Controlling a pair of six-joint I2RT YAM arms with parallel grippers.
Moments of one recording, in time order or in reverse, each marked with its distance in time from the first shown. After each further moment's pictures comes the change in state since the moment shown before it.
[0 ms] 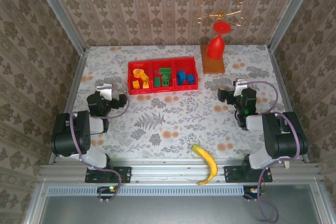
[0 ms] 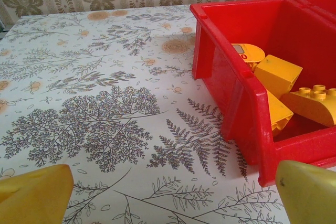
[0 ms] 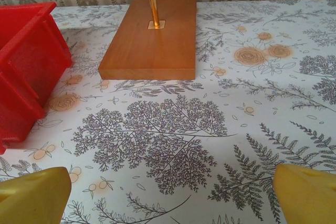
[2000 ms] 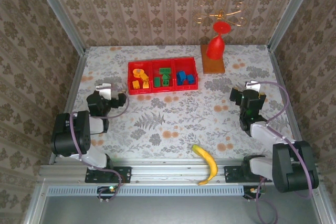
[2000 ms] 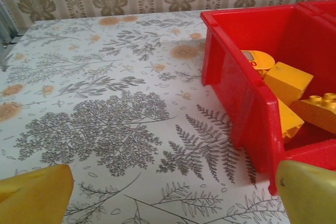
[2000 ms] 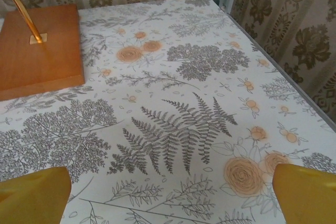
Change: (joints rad) left arm 0.000 0.000 0.000 0.015 -0.024 -0.003; right arm 0.042 -0.335 -0.005 -0.394 0.456 0.098
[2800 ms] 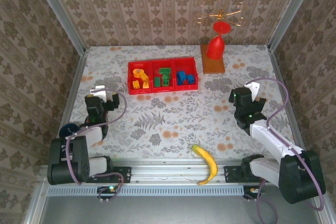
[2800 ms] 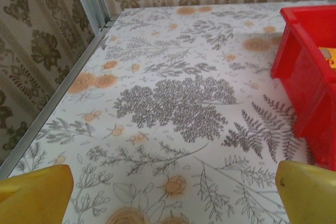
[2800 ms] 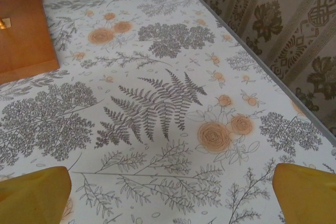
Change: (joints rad) left arm -0.034 -0.299 -0.060 -0.254 -0.329 -0.019; right arm 0.150 -0.099 0.119 -0.409 0.264 0.169
